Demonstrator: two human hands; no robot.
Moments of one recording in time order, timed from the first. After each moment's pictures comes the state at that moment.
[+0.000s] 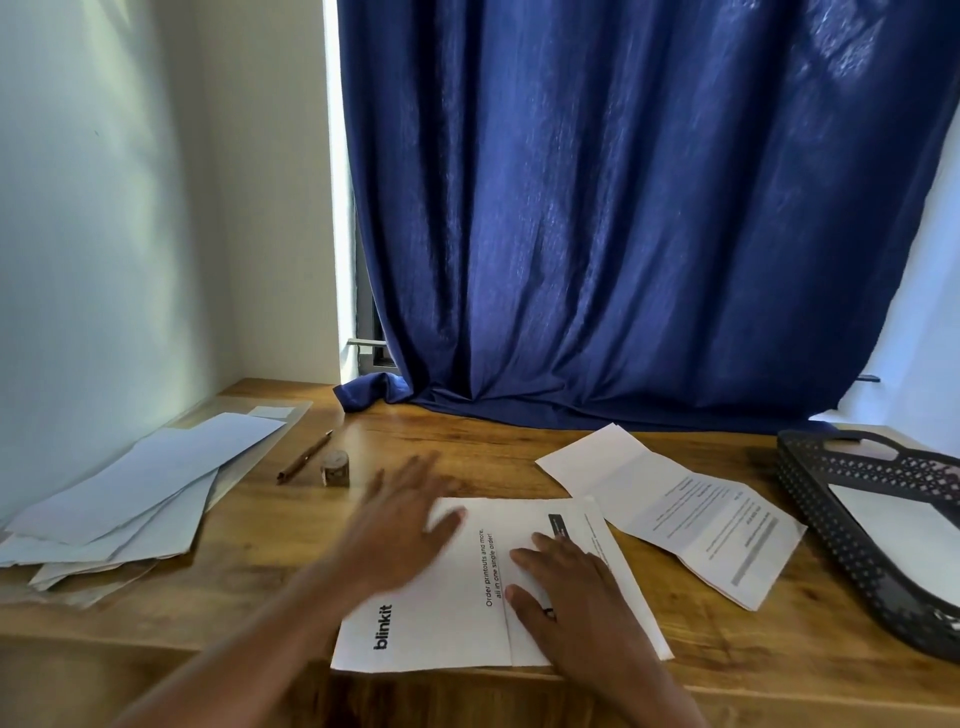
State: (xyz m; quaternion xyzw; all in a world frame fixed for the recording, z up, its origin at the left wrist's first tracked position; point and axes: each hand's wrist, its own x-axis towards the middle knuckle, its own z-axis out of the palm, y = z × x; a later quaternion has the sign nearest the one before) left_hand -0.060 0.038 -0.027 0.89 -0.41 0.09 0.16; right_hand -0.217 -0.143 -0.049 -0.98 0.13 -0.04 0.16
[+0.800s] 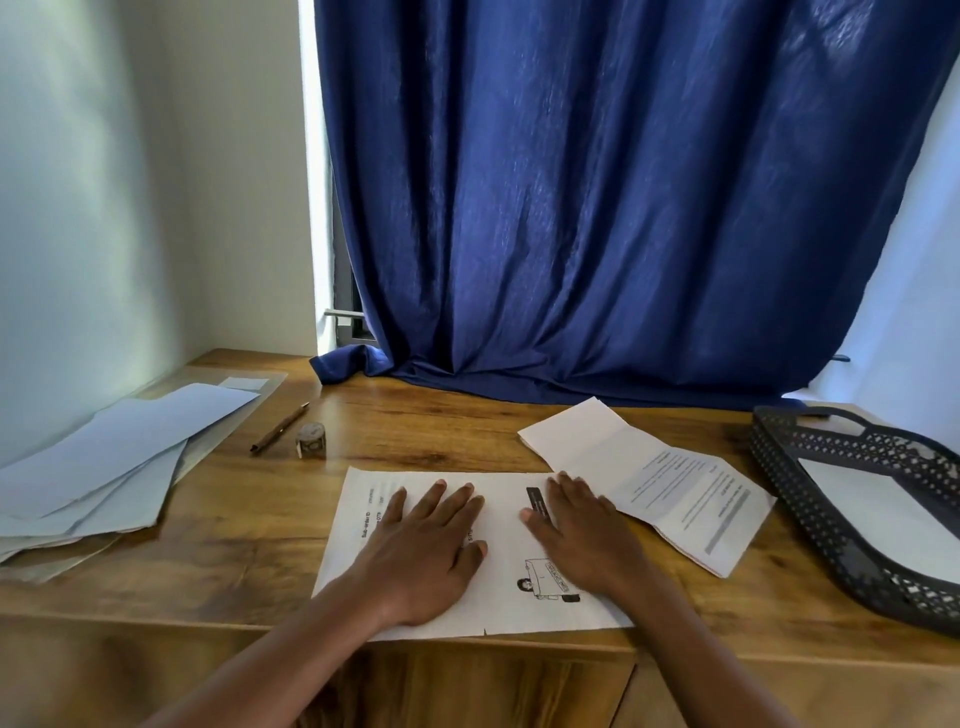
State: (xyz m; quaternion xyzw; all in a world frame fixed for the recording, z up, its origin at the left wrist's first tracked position) left_hand -0.101 0.008 -0.054 0.90 -0.44 -0.02 0.05; right_hand -0.185 -0.202 -0.051 -0.98 0.20 -0.01 0.07
